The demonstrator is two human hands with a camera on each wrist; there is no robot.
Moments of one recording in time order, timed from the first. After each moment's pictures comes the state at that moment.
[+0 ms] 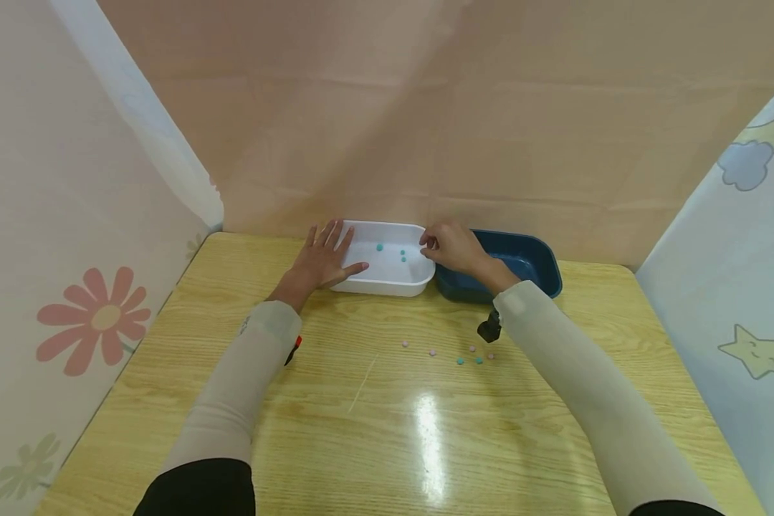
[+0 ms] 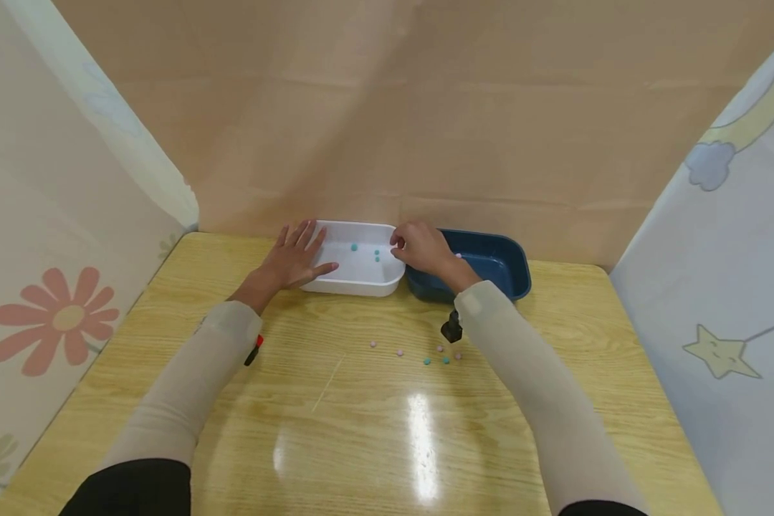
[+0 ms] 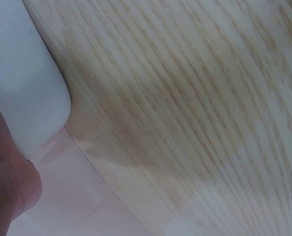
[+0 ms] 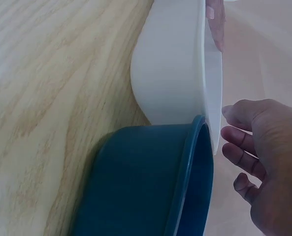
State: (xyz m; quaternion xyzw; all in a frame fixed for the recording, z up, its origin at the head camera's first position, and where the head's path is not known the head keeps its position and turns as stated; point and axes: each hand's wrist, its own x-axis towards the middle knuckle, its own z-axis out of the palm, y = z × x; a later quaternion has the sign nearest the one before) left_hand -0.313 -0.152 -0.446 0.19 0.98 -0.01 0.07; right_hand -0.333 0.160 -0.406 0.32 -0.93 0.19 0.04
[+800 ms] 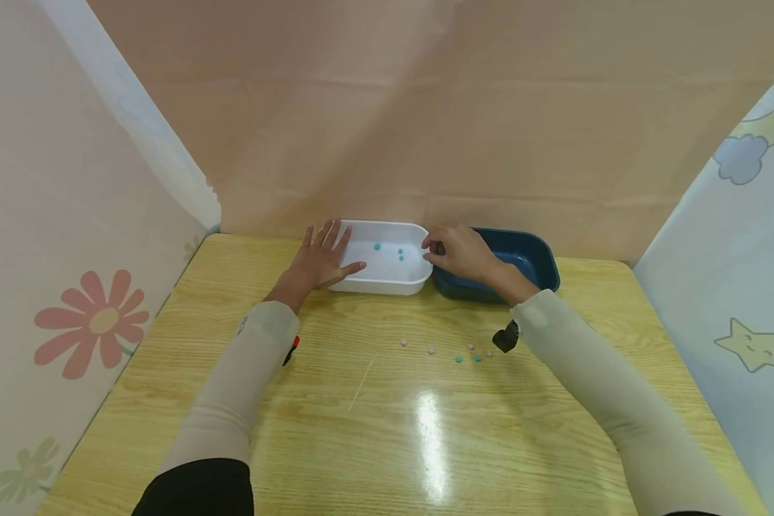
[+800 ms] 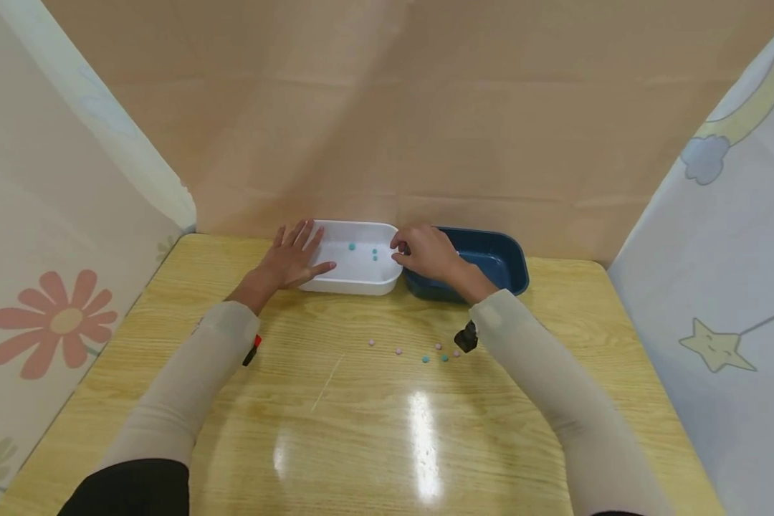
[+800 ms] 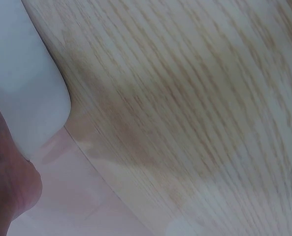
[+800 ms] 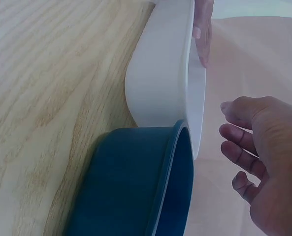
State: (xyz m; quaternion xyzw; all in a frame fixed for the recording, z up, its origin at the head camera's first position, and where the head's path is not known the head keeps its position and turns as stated) left_hand -0.311 -0.157 -0.443 0.19 0.98 -0.01 0.07; right_hand -0.304 0.167 -0.391 0.35 -0.91 0.20 0.06
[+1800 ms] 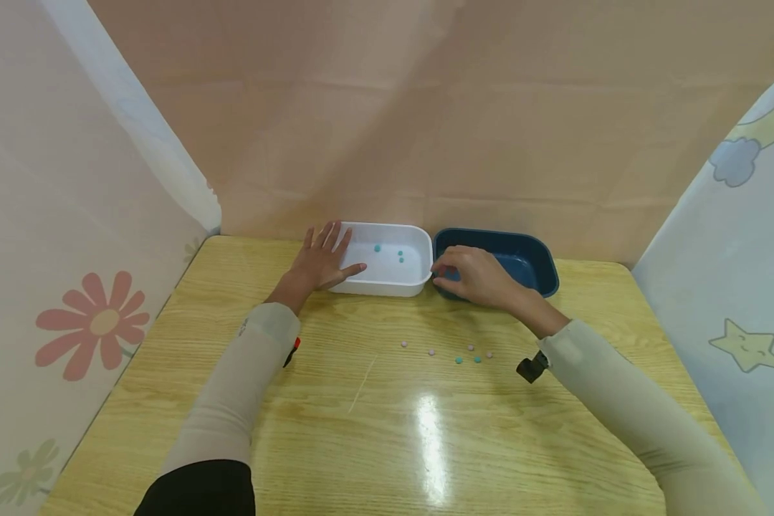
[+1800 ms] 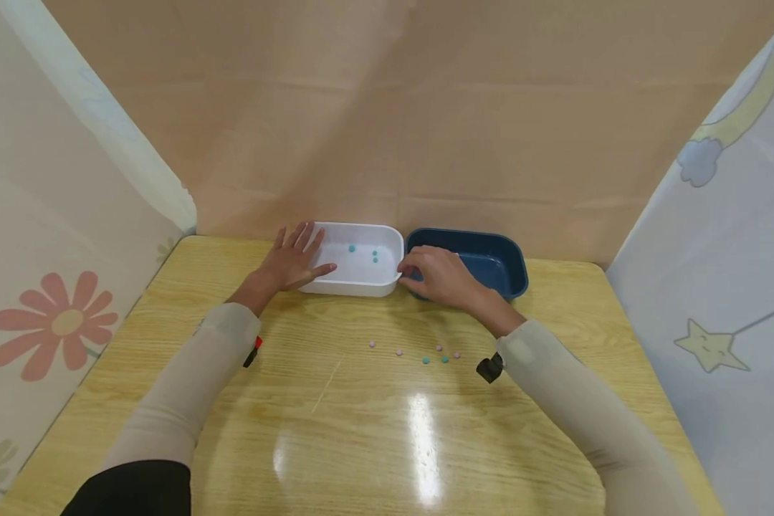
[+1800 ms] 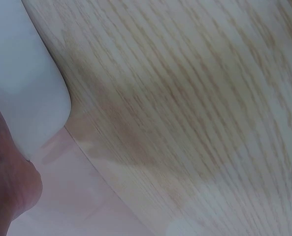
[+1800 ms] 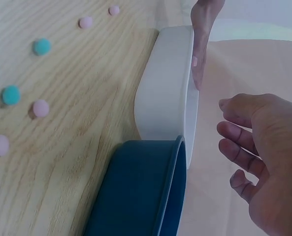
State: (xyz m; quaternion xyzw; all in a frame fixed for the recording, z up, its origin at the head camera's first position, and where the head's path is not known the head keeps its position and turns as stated) left_hand -0.311 -0.155 -0.443 0.19 0.98 0.00 0.07; right_hand -0.257 0.189 -0.391 0.38 -0.90 0.20 0.07
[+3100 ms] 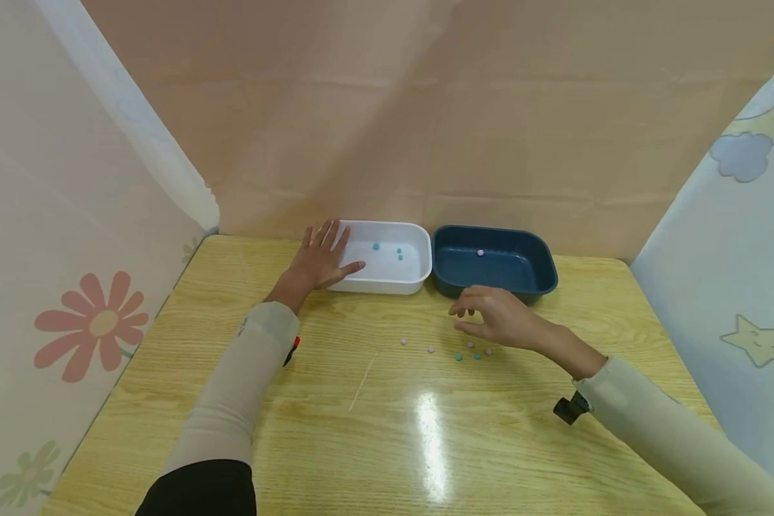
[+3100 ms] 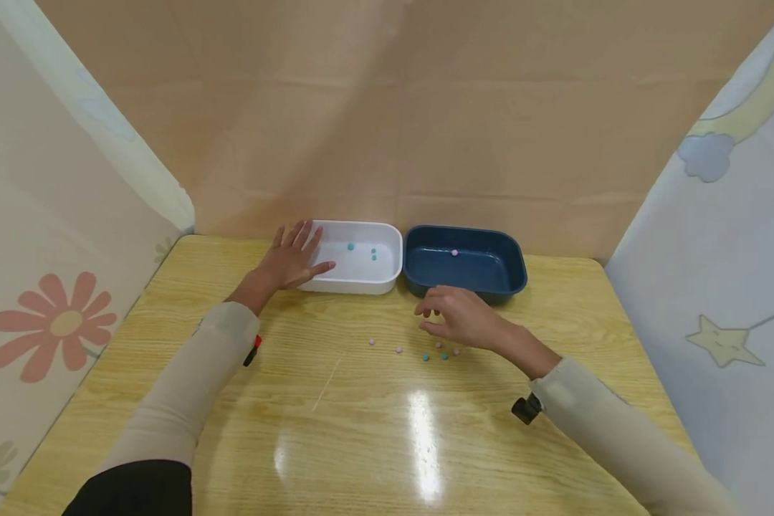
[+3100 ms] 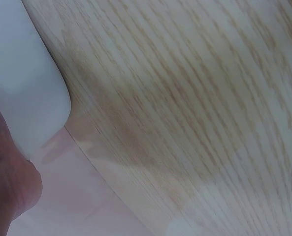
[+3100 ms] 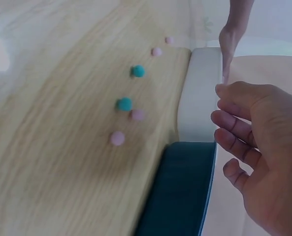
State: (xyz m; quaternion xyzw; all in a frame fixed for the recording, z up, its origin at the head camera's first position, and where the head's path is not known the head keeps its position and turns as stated) left_hand -0.312 -0.155 -0.442 0.19 0.98 0.00 0.07; right_hand -0.205 0.228 -0.417 0.44 -0.88 0.19 0.03
